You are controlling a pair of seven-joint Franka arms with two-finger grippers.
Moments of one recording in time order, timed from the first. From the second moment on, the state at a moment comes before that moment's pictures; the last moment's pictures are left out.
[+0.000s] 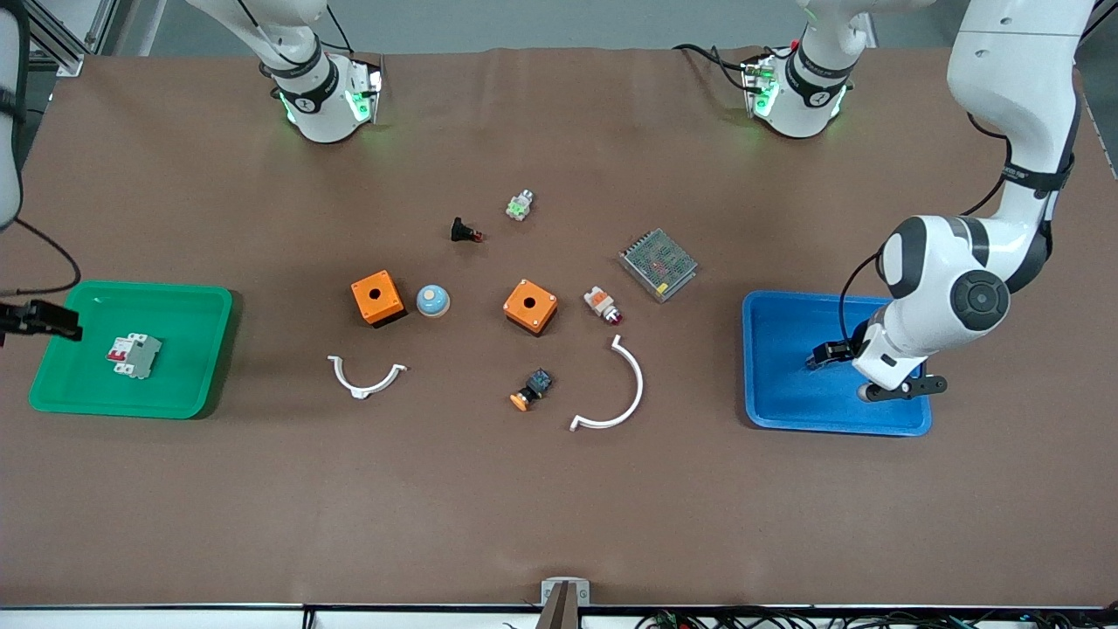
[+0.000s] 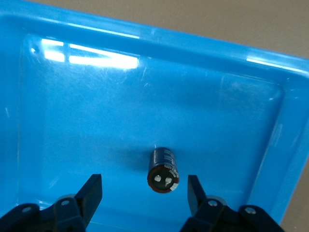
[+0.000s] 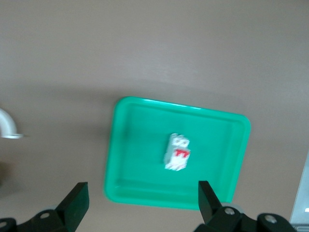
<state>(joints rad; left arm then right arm) 0.01 0.44 -0.08 -1.98 0.02 2.35 -0.20 -0.28 0.37 0.00 -1.49 -0.13 1.85 -0.38</state>
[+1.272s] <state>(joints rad) 0.00 0.48 -0.08 -1.98 0.02 2.39 -0.21 -0.46 0.63 0.00 -1.72 -0.09 2.27 -0.50</state>
